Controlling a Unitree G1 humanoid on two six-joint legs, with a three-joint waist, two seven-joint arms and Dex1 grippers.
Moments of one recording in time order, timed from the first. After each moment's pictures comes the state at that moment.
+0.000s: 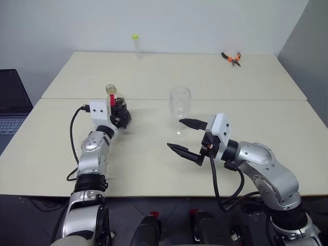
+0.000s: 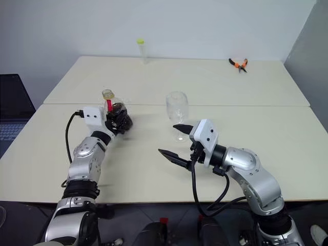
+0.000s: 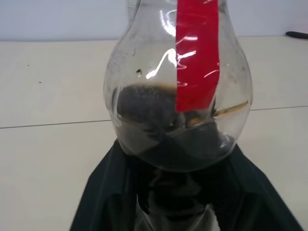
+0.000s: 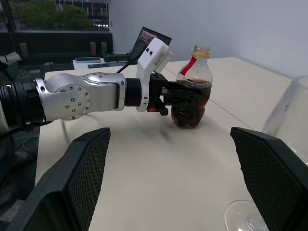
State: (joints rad) left arm -0.55 0.34 0.24 0.51 -0.20 0.02 -0.34; right arm -0.33 -0.39 0.19 -0.58 0.39 0.57 0.67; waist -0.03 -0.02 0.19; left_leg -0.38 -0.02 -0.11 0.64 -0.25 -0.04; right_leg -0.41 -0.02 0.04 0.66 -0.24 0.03
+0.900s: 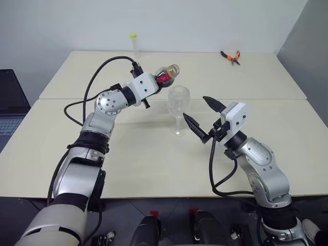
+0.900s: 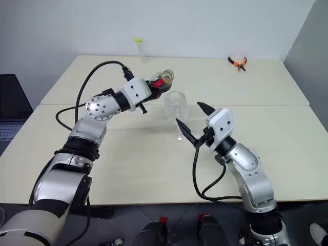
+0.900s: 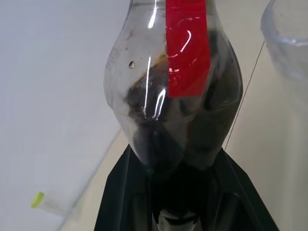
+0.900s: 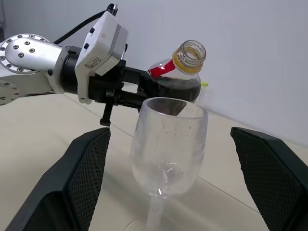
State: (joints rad) left arm -1.01 0.49 -0.17 0.82 0.19 -0.50 -0.62; right arm -0.29 -0.25 0.12 -0.44 0.22 0.29 0.44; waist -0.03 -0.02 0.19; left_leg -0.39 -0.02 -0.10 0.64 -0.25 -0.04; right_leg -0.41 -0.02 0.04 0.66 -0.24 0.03
